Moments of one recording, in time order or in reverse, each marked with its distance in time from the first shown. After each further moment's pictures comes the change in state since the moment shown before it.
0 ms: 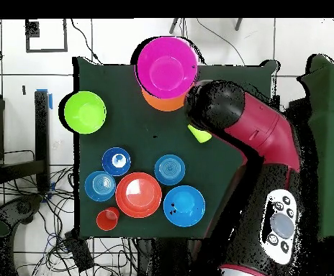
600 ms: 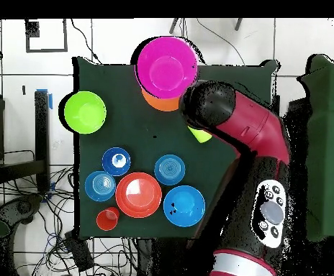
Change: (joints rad) arm 0.012 0.049 0.001 -0.014 0.000 -0.005 0.000
